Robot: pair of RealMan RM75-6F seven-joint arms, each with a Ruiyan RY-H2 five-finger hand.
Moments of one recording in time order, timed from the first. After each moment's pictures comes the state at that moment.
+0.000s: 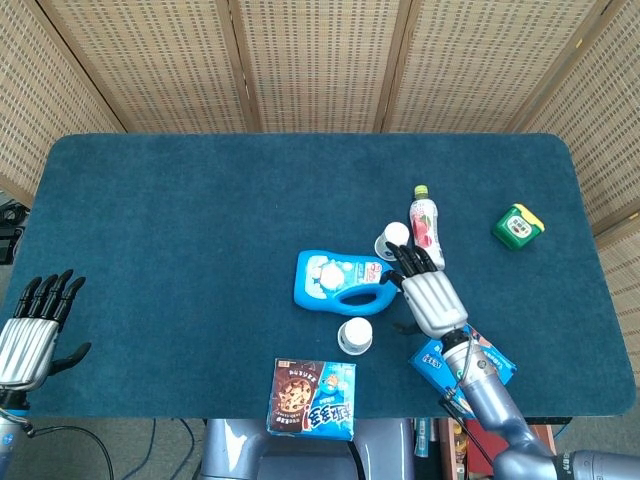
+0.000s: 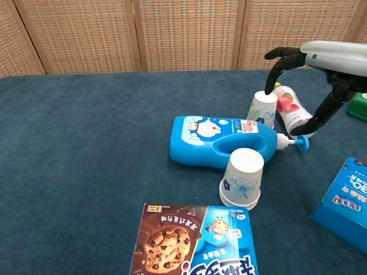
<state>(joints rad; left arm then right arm) -0.12 -1.16 -0.01 -1.60 1.55 1.48 0.16 0.60 -1.29 0.18 -1.96 -1.08 1.15 -0.50</state>
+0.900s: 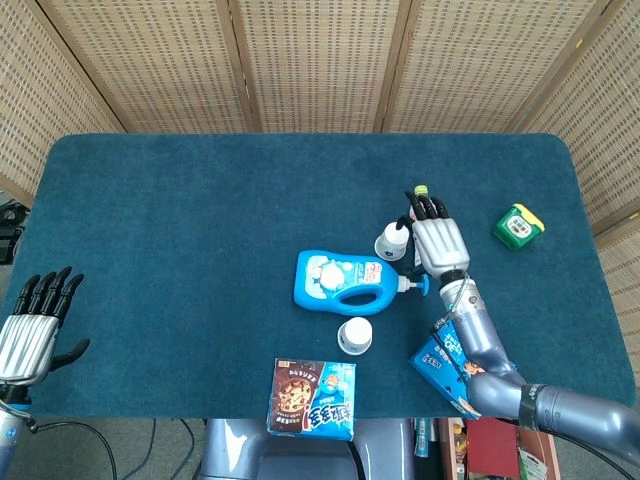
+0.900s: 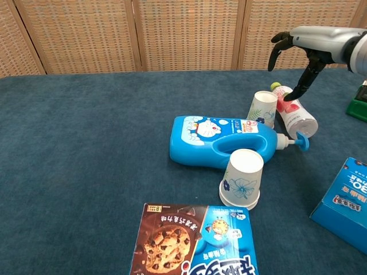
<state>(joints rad) -0.13 -1.18 -0.03 -1.58 1.51 1.45 0.18 0.79 -1.40 0.32 -1.57 -0.80 1.01 -0.52</state>
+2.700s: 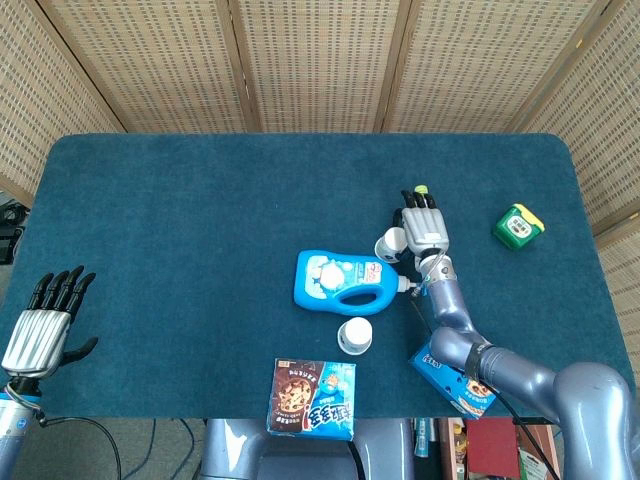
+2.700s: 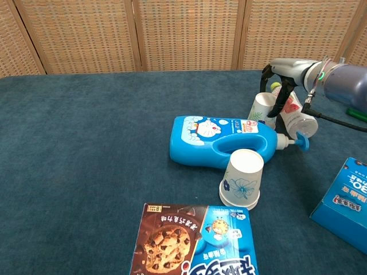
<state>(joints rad) -0.17 -1.20 -0.03 -1.56 1.49 1.39 0.18 0.96 -1.67 0.30 -1.05 -0.63 0.81 -0.48</state>
